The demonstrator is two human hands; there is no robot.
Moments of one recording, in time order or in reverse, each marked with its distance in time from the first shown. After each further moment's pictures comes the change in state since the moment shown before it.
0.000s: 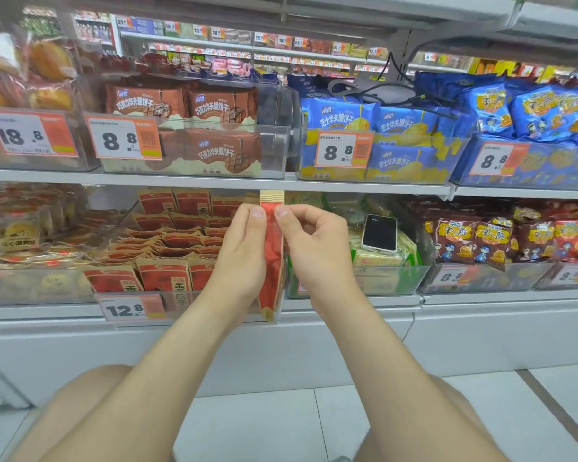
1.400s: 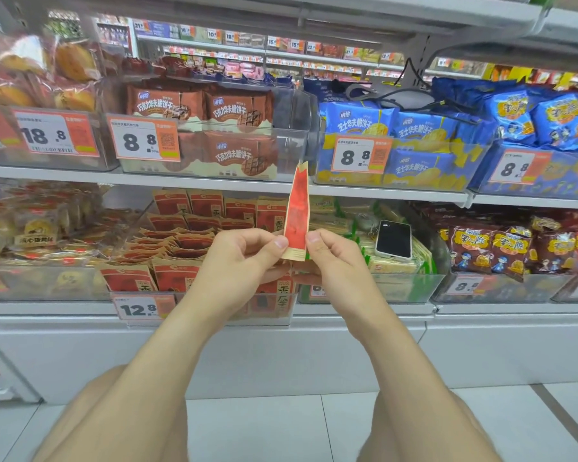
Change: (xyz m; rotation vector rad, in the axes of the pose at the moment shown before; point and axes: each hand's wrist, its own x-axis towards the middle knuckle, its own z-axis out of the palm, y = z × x) left_hand -0.005 0.005 -0.036 0.025 -0.133 -0.145; right_hand -0.006 0.022 -0.023 -0.099 -0.267 0.105
